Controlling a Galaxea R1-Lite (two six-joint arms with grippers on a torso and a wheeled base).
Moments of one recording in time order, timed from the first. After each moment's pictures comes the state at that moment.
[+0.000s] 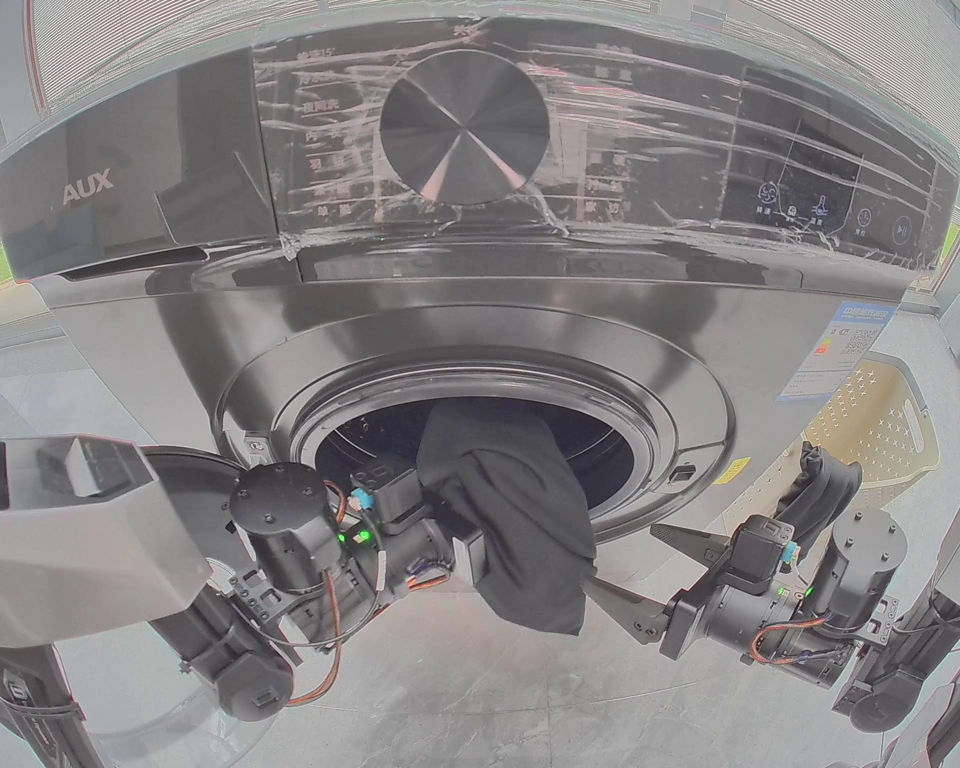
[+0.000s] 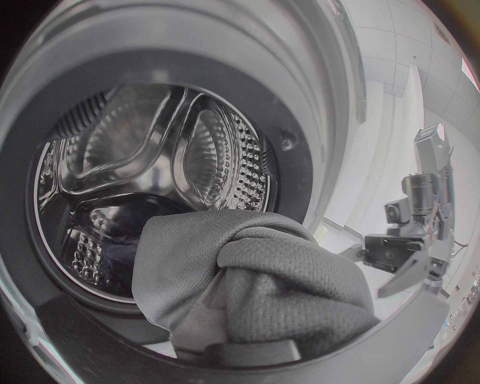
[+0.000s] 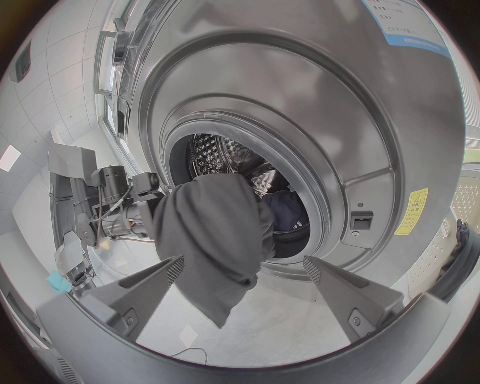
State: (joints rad) left arm -0.69 2.04 -0.55 -1.55 -0.08 -0.04; right arm 0.72 1.82 -0.17 -1.54 0.01 0.18
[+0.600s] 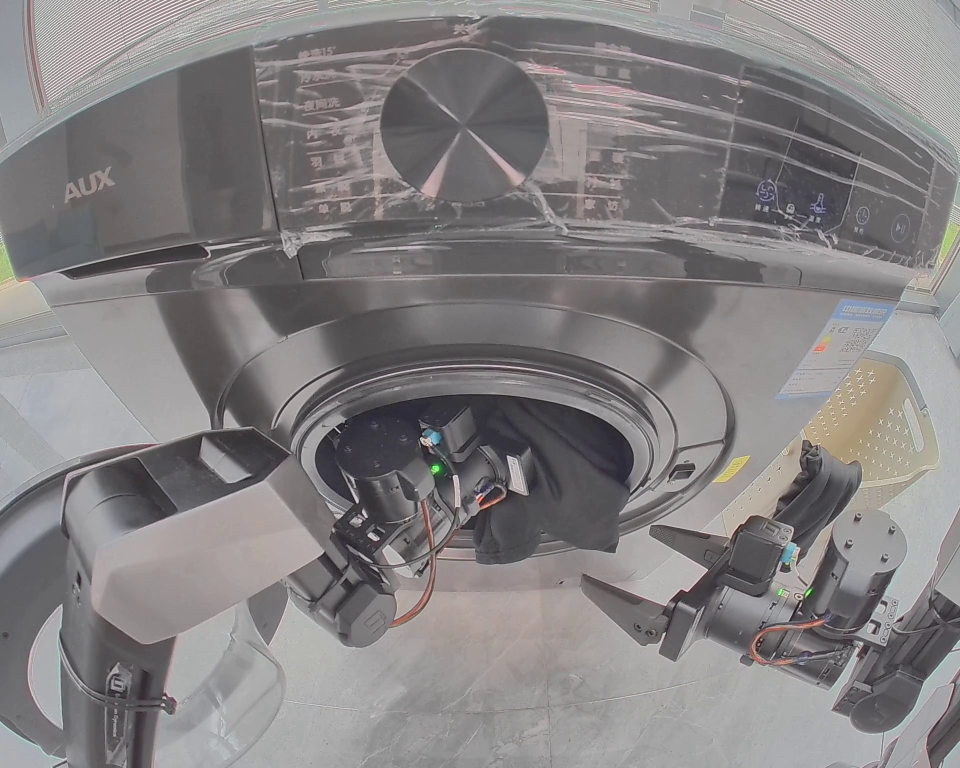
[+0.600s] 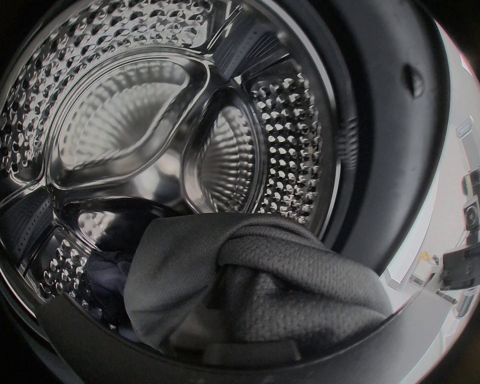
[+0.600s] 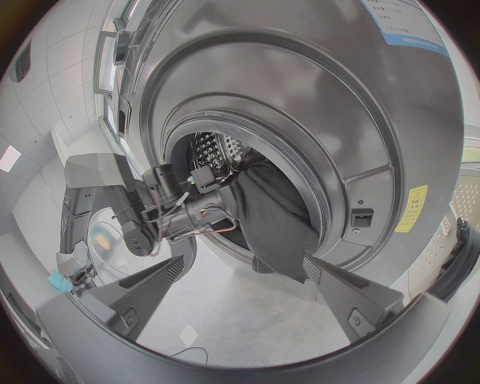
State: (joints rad) left arm -0.64 2.35 -1.06 -1.51 -0.01 -0.09; right arm 0.72 1.82 -0.17 -1.54 0.01 0.18
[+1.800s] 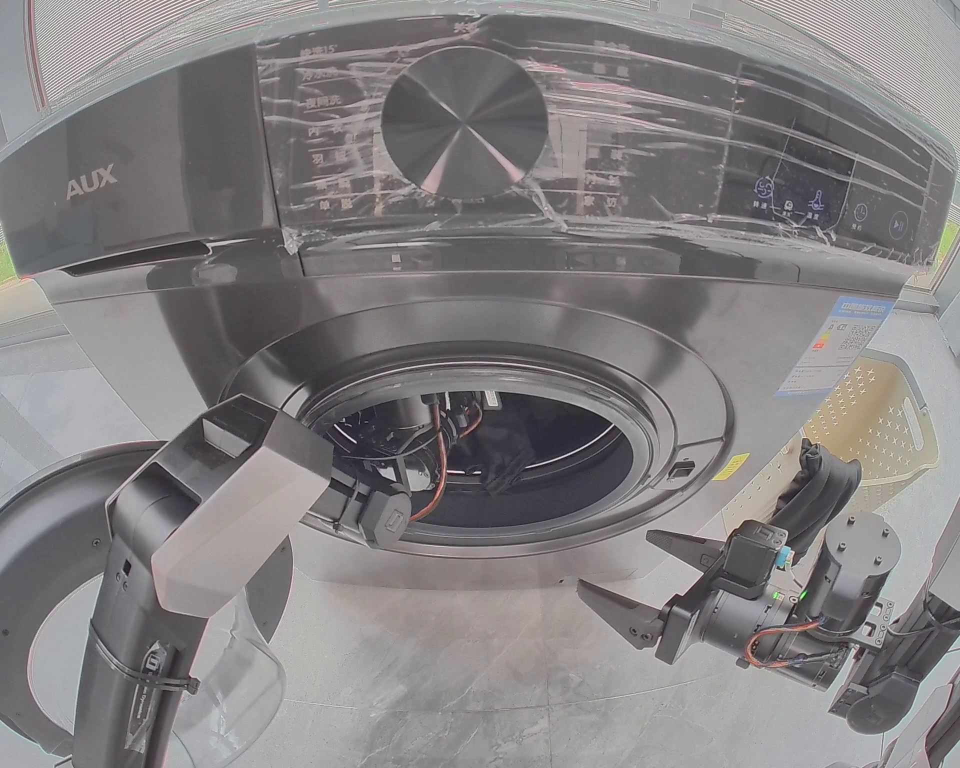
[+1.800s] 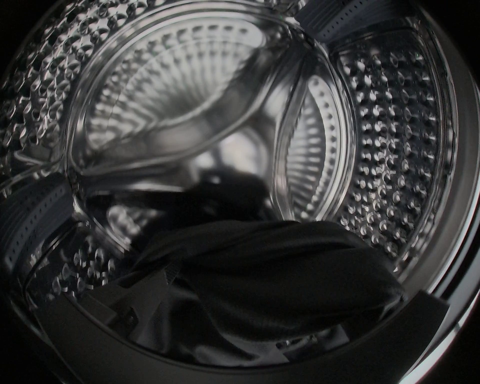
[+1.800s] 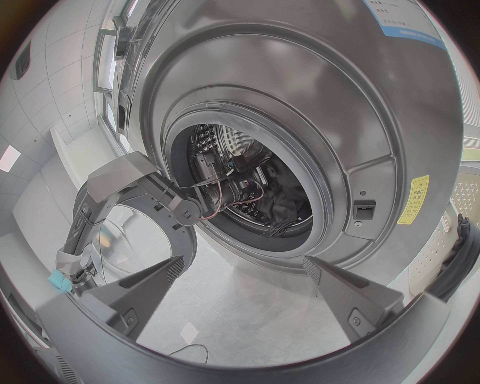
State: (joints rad) left arm -0.52 2.51 -1.60 -1.06 0.17 -0.18; right arm 0.72 1.84 -0.17 -1.54 0.01 0.18
